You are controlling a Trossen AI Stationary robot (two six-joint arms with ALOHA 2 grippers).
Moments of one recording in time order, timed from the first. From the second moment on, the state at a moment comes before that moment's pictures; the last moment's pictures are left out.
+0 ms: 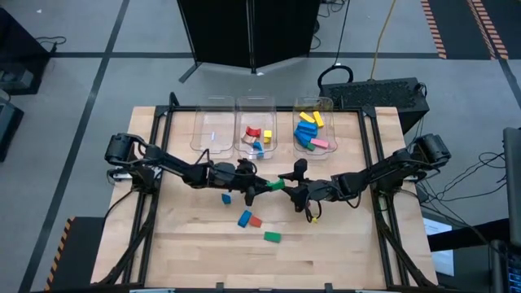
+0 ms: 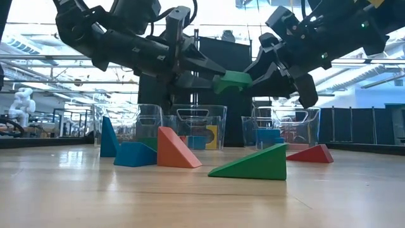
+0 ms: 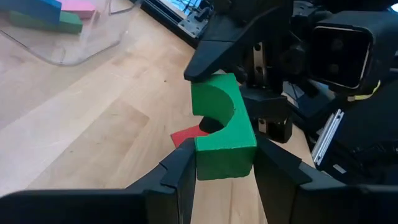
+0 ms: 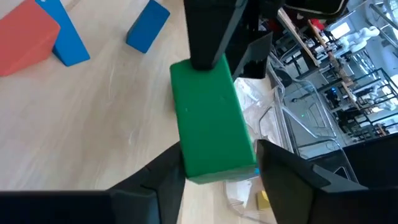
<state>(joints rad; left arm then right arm) -0.07 1.72 0.70 0.76 -0.03 -0.65 0.26 1.52 0.59 0.48 0.55 -0.54</state>
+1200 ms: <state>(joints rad) -0.09 1.31 0.70 0.25 -0.18 -0.33 0.14 1.52 0.69 0.44 0.49 -0.44</state>
